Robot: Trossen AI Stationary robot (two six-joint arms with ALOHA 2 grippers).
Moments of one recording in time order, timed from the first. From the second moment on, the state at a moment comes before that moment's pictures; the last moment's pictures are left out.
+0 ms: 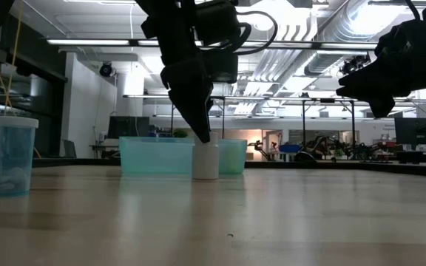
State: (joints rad) left arm 0.05 1.90 1.40 -0.68 0.04 0.07; right arm 0.00 0.18 0.02 0.03 0.23 0.39
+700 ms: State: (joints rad) left arm 0.05 1.90 1.60 -0.91 0.03 0.11; right arm 0.00 0.18 0.02 0.03 0.23 0.39
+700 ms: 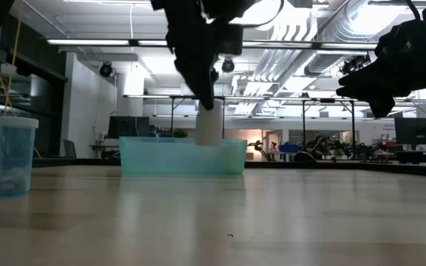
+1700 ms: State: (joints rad) left arm 0.39 1.90 1.74 -0.97 0.05 0.19; right arm 0.00 0.18 0.02 0.02 0.23 0.39
